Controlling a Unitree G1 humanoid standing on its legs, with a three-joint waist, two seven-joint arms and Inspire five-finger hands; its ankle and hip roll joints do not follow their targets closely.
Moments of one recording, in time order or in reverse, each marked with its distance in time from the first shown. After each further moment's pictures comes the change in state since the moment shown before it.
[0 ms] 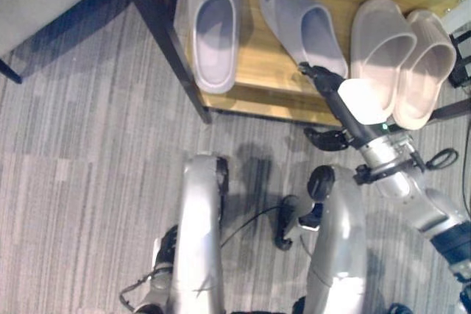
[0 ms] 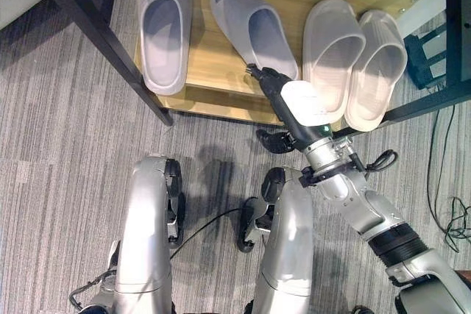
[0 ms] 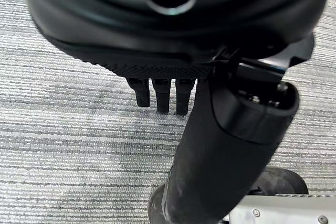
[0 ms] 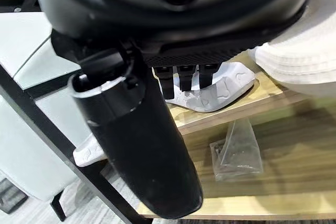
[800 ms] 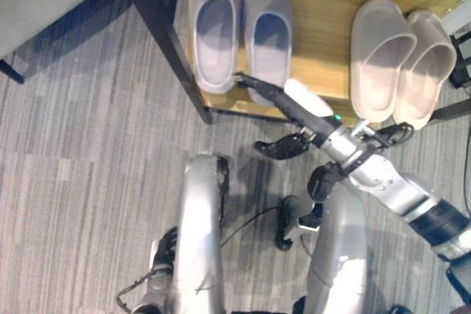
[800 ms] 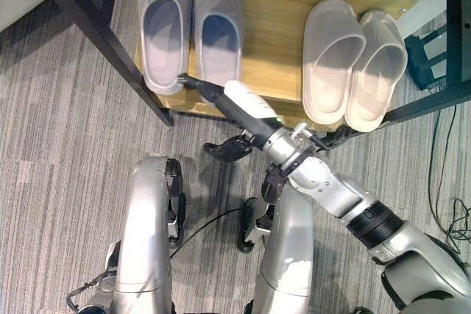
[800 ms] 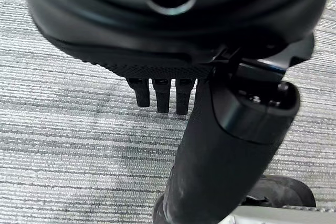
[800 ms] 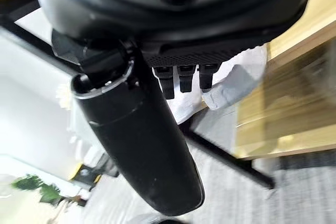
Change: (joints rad) left arm -0.007 0.005 0.029 0.030 0.000 0.003 -0.027; right arm -0.221 0.079 0.233 -0.086 0.269 -0.027 0.225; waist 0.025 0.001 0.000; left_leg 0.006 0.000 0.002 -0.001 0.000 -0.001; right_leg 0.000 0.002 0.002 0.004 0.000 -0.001
